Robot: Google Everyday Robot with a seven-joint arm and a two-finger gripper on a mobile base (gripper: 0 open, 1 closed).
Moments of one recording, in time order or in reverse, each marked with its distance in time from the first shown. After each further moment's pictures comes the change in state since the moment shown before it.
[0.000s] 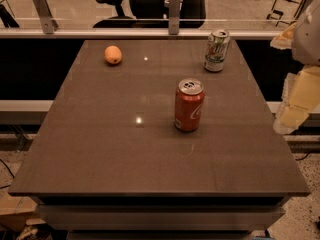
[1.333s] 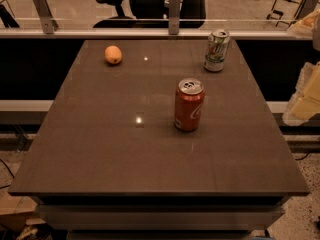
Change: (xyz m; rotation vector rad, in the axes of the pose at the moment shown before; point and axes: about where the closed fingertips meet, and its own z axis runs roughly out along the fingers) arm 0.006 -0.010 -0.020 0.065 -0.072 0.044
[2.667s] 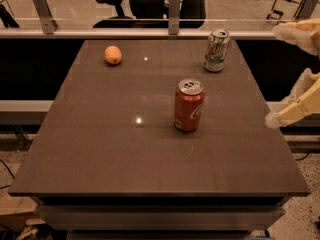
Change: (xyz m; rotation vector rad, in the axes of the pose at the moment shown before) arm -0.036 0.018 -0.004 -0.019 -0.549 0.021
